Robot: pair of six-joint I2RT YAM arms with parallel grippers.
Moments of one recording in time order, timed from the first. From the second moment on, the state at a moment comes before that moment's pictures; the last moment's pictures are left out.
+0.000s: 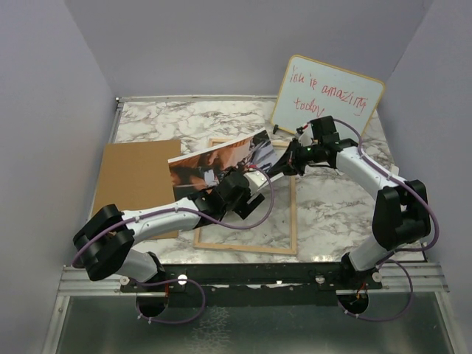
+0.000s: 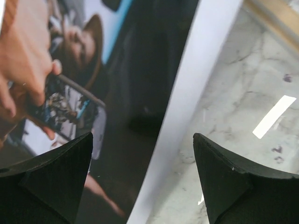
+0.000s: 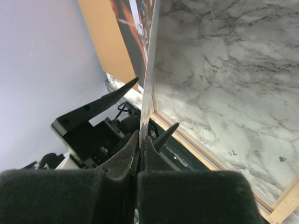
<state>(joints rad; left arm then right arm) -0.96 1.40 0.80 -0.06 -0.21 0.07 0.27 1.61 1.14 -0.48 -0.79 0.78</state>
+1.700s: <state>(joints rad) -0.76 1.46 1.66 -0.75 0.09 -0.07 0.15 0.96 1.27 -0.18 -0.21 0.76</state>
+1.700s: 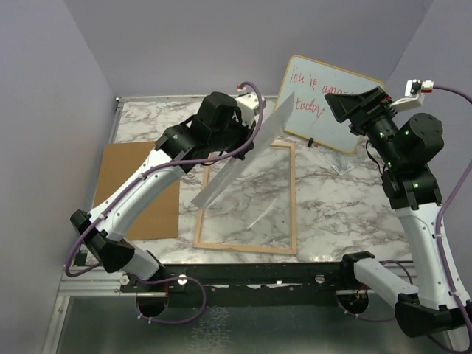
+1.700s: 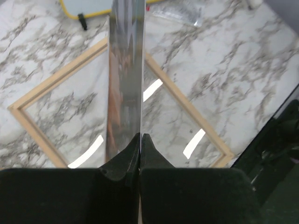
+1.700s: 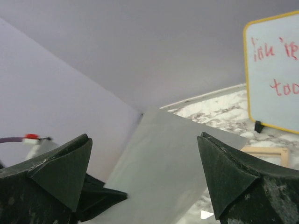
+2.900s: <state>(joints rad) -0.38 1.39 0.89 -0.16 0.22 -0.74 0.15 1.16 0.77 -0.45 -0.07 0.87</state>
